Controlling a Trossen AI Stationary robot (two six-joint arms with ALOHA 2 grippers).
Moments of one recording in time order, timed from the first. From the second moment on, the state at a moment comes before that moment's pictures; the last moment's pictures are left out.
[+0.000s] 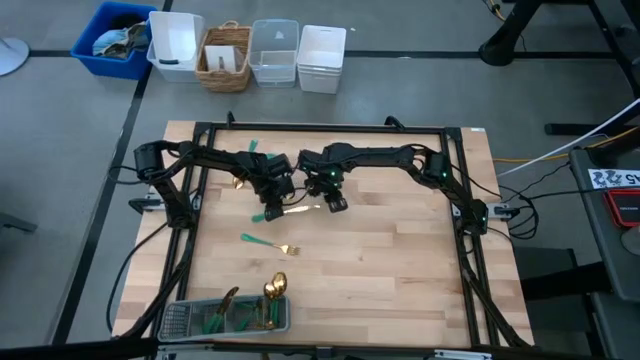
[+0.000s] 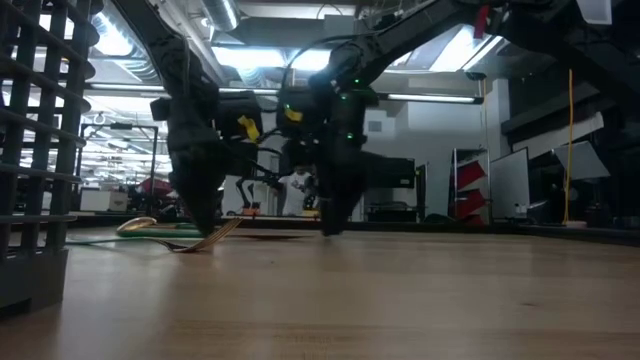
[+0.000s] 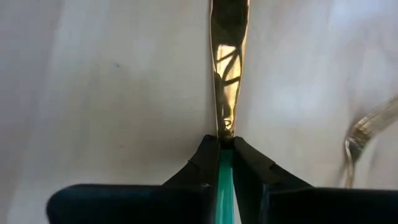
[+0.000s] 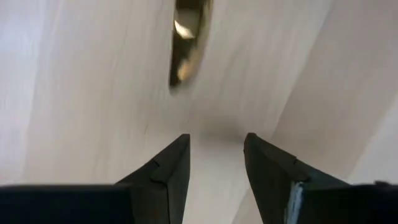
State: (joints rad) left arm 0.37 1.69 0.80 -0.46 0.42 0.02; right arm -0.26 2.31 1.87 -1.00 -0.20 -0.57
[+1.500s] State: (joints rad) left arm 0.37 1.69 0.80 -0.32 0.89 0.06; right arm -0.43 1.95 1.87 -1.45 -0.26 -0.61
